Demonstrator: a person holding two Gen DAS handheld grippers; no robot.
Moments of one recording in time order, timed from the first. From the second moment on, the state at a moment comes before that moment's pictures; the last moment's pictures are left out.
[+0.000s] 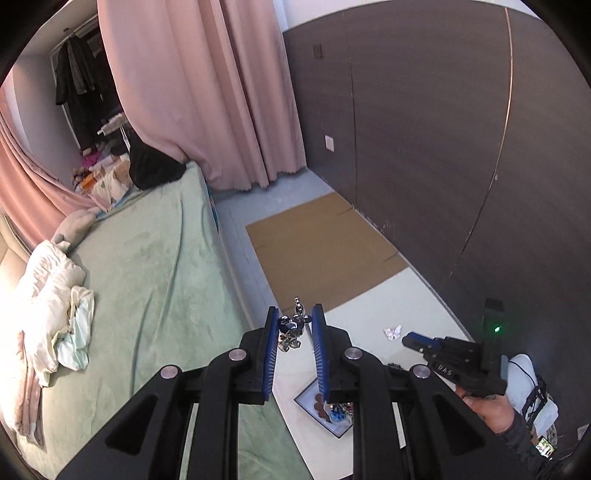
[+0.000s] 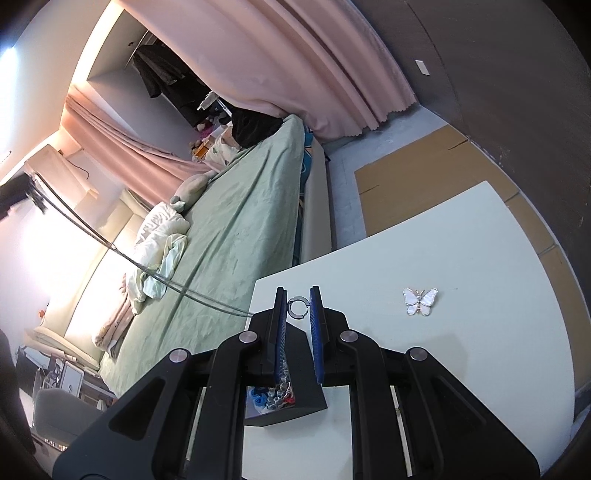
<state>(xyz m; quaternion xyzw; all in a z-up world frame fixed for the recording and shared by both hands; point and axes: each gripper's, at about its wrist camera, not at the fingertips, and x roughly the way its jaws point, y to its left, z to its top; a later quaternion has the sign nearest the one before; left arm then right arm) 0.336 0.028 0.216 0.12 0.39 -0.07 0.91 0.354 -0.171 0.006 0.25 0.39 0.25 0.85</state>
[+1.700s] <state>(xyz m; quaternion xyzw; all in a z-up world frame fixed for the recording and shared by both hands) 0.342 0.105 -0.040 -0.15 0.43 -0.07 0.89 0.367 -0.106 -0.014 0.20 0.43 0.28 0.83</state>
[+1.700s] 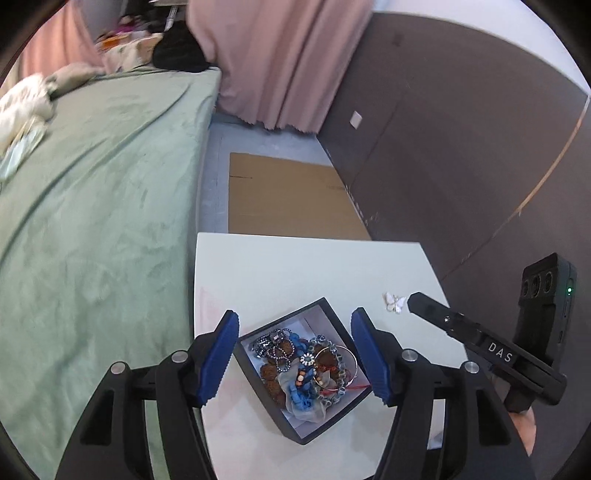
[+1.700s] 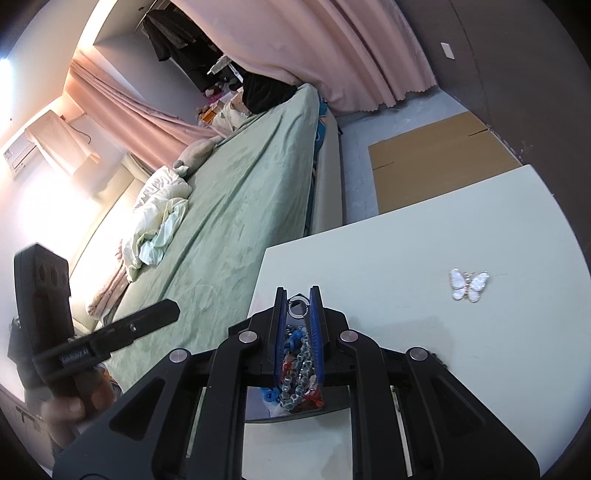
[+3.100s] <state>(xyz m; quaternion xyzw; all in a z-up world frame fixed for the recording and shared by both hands) 0.338 0.021 -0.065 -0.10 0.40 -0.13 0.90 0.349 -0.198 -0.031 0.22 0.47 0.20 0.83</state>
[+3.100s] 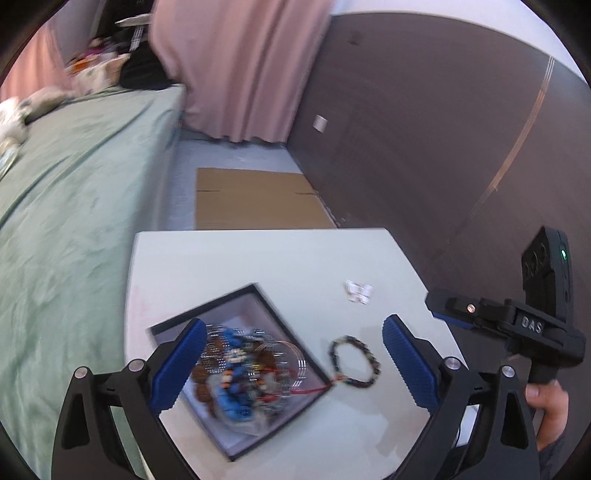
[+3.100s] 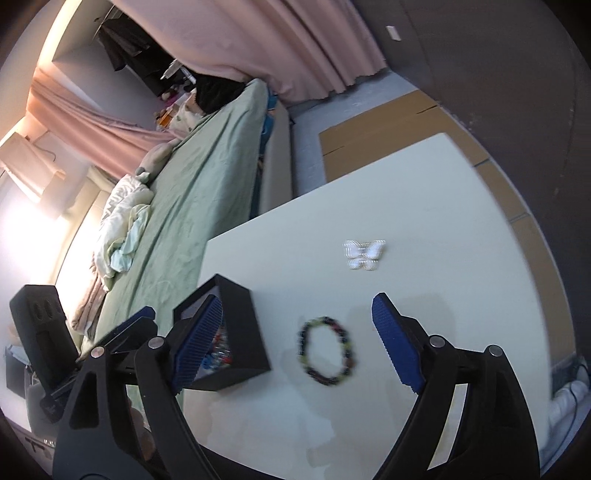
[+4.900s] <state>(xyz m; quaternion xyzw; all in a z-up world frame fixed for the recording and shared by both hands) 0.404 -0.073 -0.109 -0.09 0.50 -0.16 0.85 0.370 -0.244 -0.062 0.23 0.51 0.11 0.82</state>
